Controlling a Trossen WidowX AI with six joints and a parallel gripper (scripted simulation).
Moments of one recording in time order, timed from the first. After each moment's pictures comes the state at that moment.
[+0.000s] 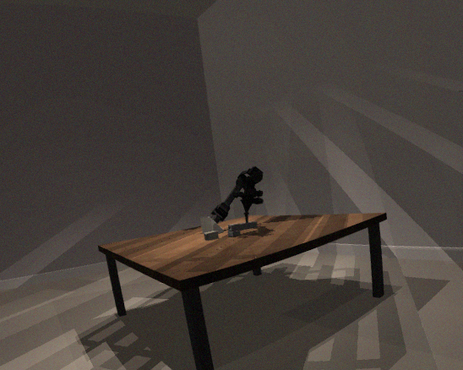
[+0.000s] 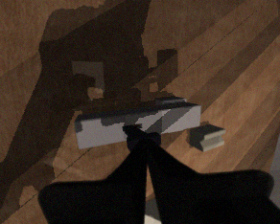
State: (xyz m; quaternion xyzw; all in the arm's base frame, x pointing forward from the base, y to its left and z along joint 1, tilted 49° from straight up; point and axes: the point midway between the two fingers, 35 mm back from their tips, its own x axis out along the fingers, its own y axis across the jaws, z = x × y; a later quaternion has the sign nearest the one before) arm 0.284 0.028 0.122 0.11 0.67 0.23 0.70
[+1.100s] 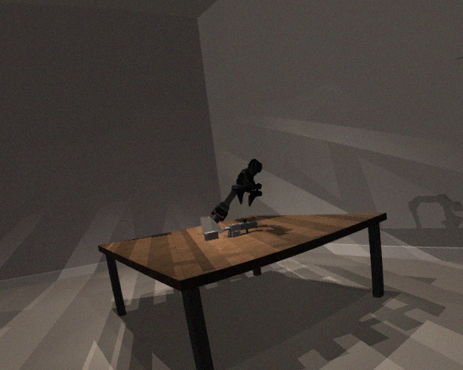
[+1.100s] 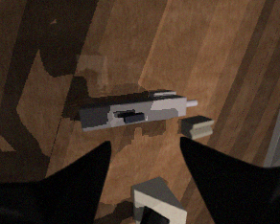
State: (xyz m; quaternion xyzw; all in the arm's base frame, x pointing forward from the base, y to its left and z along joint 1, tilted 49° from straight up) arm 0.288 -0.003 0.152 0.11 0.68 0.24 0.68
